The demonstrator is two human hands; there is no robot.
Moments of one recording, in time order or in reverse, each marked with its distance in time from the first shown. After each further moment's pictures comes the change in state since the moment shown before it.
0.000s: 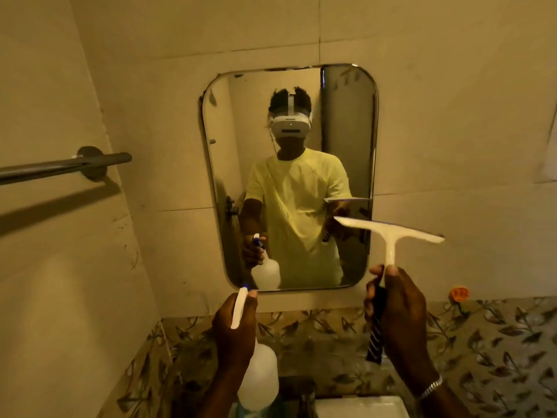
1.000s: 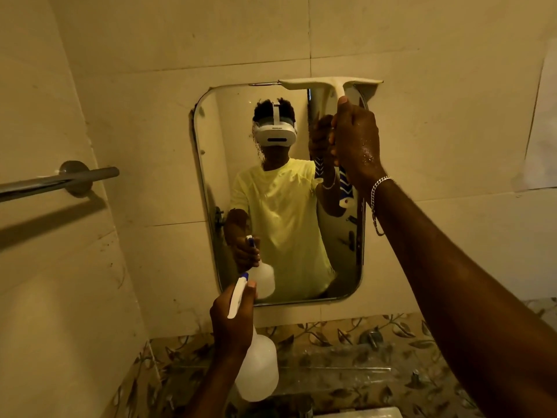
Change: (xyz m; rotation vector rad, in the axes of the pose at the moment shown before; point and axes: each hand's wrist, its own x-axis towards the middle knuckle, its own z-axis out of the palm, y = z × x) left_hand 0.036 0.032 0.010 -0.064 -0.035 0.074; right_hand 0.181 -0.174 0.128 -0.216 -0.003 -0.426
